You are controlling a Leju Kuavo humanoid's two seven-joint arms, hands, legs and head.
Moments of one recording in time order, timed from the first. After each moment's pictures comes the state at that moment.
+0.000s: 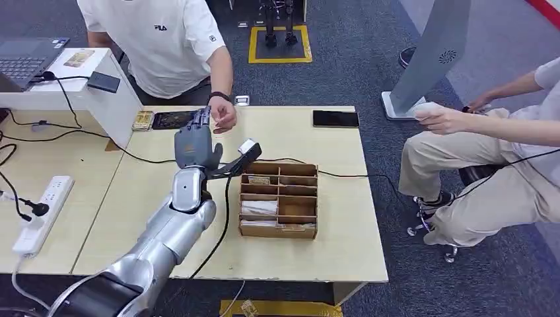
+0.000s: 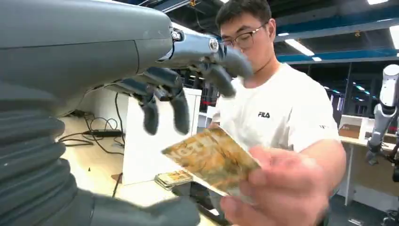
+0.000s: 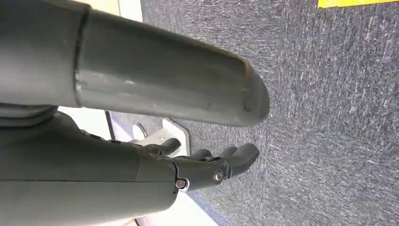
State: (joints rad) left arm -0.68 -0.11 -0.31 -0.74 -1.38 0.58 0.33; right arm -0.05 0.00 -1.01 -0.30 1.57 -0.18 0.19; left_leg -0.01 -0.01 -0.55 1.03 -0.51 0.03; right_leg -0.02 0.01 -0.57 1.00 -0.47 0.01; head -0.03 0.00
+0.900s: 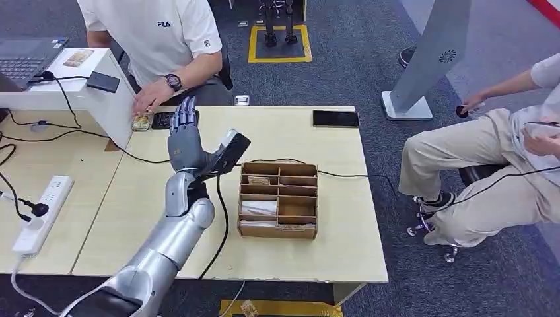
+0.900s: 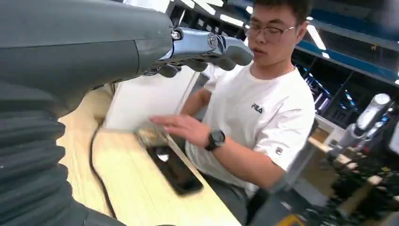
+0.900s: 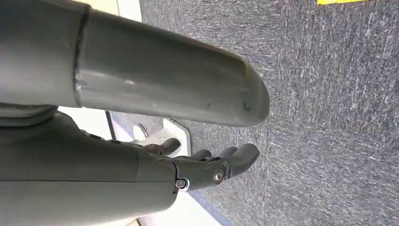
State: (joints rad) left arm -0.56 -0.13 -0.25 -0.94 -0.93 0.69 0.06; right arm -0.04 0.00 -1.01 -0.30 1.56 -0.19 0.19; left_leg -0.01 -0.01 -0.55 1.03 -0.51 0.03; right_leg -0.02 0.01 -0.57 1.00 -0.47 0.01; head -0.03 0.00
